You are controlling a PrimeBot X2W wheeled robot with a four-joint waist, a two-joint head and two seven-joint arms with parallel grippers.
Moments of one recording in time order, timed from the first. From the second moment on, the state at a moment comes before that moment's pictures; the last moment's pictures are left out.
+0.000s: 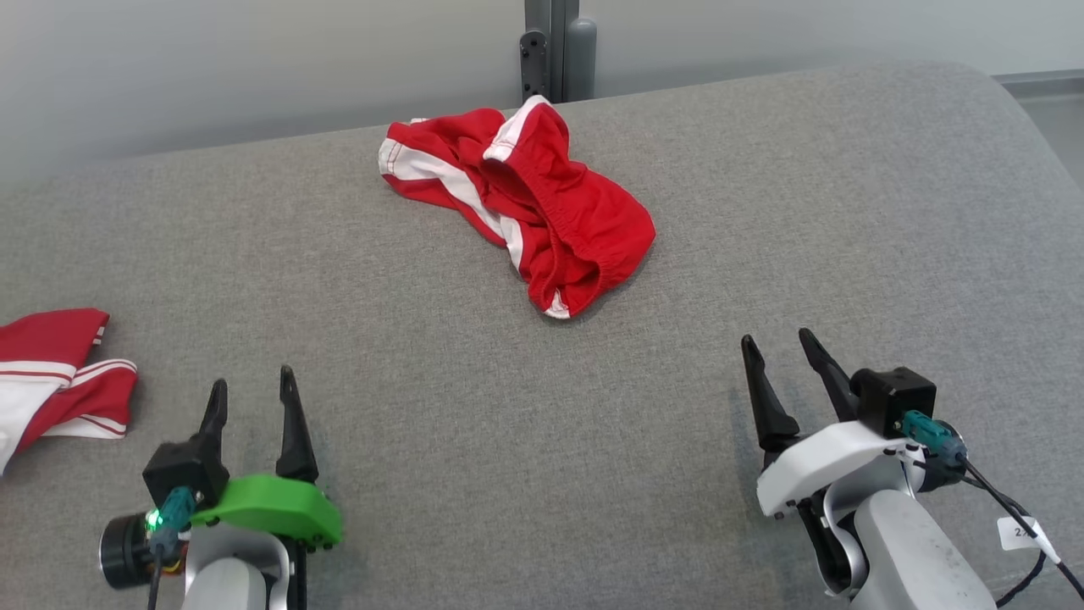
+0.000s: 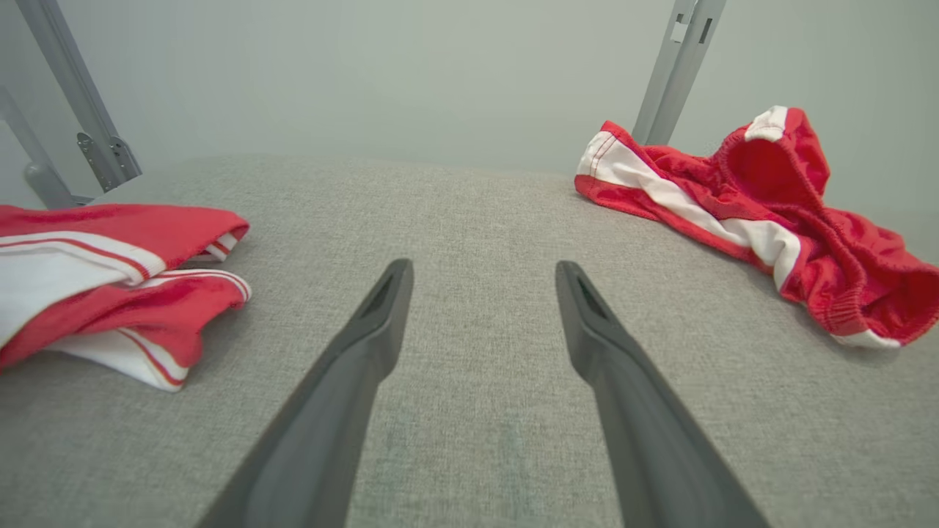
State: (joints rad) left arm -0.21 0.05 -0.01 0.44 -0.23 0.03 -0.26; right arm -0.27 -0.05 0.12 0.49 0.23 0.13 -0.26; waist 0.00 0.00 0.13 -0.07
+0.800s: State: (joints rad) left arm -0.12 0.05 -0.14 0.43 -0.25 0.04 -0.26; right arm -0.30 -0.05 0.12 0.48 0.17 0.13 -0.26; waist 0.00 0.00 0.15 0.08
